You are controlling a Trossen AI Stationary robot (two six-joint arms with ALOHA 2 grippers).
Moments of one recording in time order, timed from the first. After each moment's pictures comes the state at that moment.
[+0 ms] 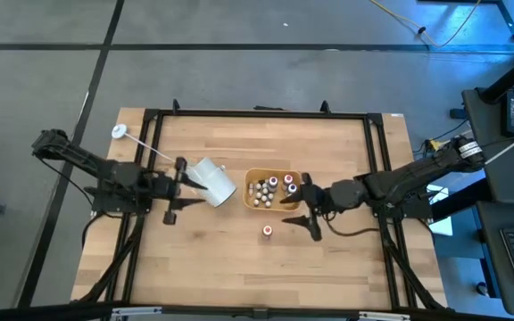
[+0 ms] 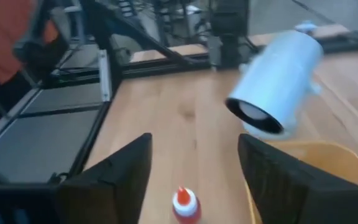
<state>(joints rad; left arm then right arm) -0.38 0.67 0.43 0.24 -0.29 0.14 0.35 1.23 0.83 0.07 0.22 0.26</state>
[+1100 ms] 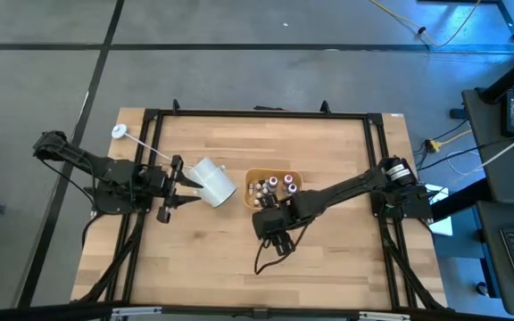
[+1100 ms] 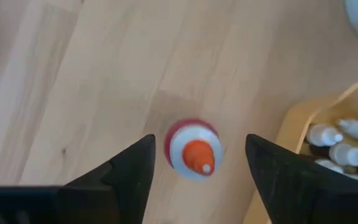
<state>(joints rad) -0.38 0.55 0.44 0.15 -0.30 -0.01 0.31 1.97 1.58 -0.79 0.05 -0.06</state>
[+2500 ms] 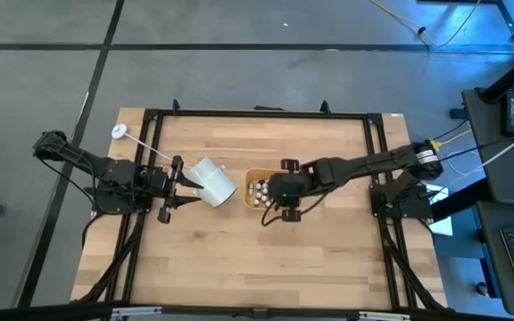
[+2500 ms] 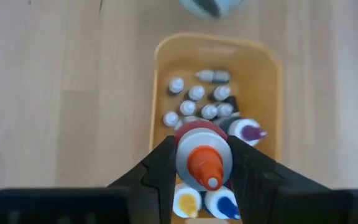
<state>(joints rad) -0.38 0.55 0.44 0.12 -0.30 0.00 0.18 1.71 1.53 -0.94 0.22 0.07</state>
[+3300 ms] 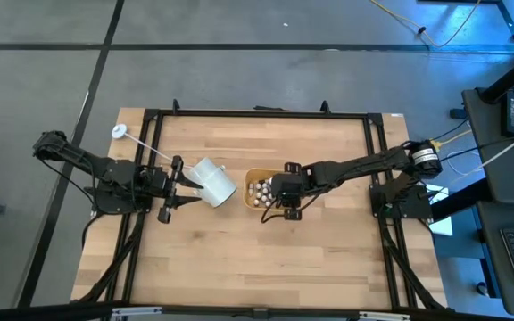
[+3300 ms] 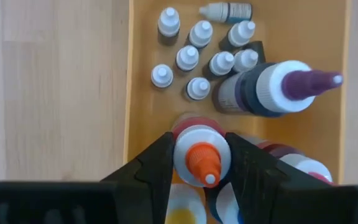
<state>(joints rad) -0.38 0.55 0.44 0.12 -0.30 0.00 0.10 1.71 1.24 -0.70 0.15 0.07</state>
